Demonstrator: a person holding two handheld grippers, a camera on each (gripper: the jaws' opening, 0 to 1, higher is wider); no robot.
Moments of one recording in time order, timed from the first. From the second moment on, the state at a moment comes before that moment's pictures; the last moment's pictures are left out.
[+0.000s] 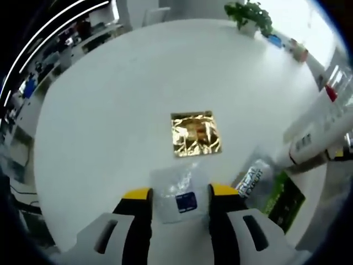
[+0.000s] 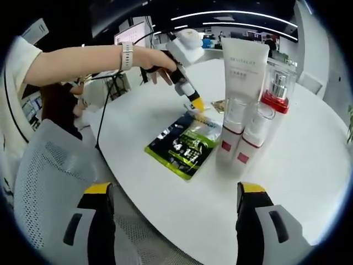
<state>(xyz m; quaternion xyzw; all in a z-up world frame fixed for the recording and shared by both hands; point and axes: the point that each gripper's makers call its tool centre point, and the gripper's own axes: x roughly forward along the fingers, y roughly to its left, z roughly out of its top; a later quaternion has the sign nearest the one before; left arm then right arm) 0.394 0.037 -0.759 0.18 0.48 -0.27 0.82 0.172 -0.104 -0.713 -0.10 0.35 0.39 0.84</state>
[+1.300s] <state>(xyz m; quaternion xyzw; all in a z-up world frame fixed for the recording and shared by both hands) 0.306 0.069 -0.762 0.28 0.49 -0.38 0.73 0.166 -0.097 -0.713 -0.11 0.36 0.41 0.83</state>
